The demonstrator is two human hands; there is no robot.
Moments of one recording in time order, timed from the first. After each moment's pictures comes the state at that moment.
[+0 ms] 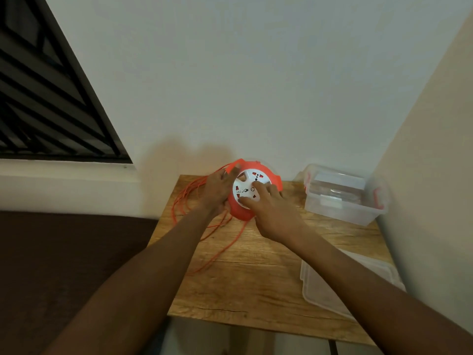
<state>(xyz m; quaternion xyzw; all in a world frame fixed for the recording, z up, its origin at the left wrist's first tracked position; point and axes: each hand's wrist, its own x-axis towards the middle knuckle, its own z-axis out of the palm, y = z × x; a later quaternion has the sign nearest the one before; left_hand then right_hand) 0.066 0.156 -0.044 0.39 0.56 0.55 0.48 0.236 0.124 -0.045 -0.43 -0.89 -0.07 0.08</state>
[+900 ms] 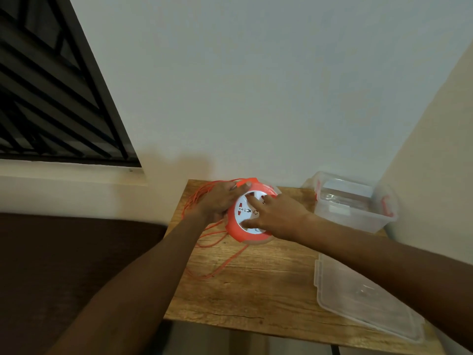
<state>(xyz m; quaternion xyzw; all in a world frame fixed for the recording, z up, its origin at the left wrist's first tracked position) 0.012 0.136 -0.040 0.49 0.54 0.41 0.55 0.200 0.119 -0.001 -0.23 -0.93 -0.22 -0.18</state>
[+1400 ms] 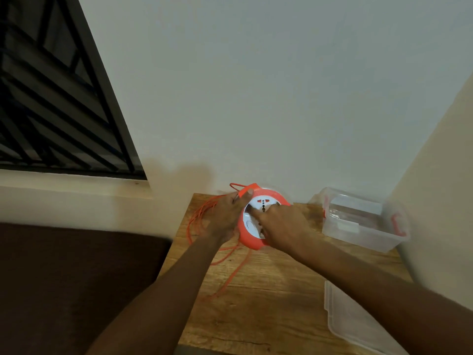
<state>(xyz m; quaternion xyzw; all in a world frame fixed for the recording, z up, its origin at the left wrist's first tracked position) 0.018 0.142 -0.049 0.42 0.54 0.53 0.51 0.175 0.134 -0.013 -0.43 -0.89 -0.13 -0.01</state>
